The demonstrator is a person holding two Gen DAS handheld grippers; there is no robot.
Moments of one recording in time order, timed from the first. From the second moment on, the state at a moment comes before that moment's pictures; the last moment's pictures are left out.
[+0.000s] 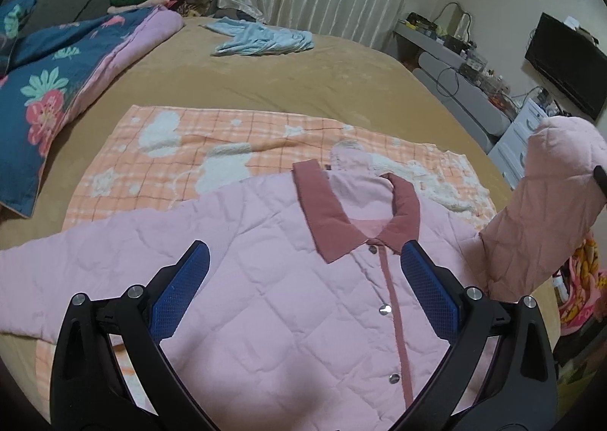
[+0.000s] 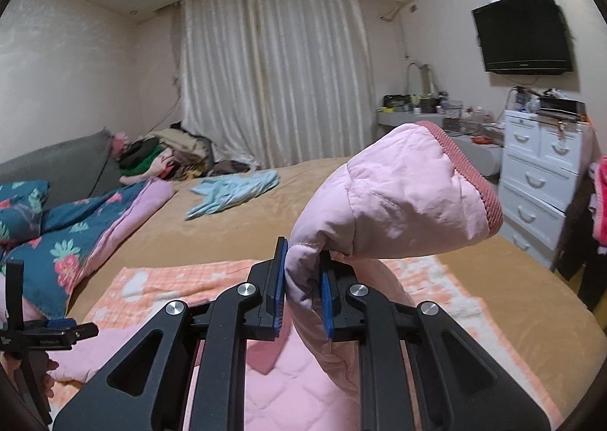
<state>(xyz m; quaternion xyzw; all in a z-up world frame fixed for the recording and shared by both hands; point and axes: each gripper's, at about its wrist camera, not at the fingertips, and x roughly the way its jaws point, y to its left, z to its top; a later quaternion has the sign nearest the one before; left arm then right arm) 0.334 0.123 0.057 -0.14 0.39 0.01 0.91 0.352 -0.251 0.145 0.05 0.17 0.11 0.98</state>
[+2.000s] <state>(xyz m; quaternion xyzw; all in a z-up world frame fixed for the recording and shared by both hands) 0.319 0.133 -0.096 -0.37 0.48 0.01 0.79 0.330 -0.219 -0.042 -0.04 0.38 0.12 0.92</state>
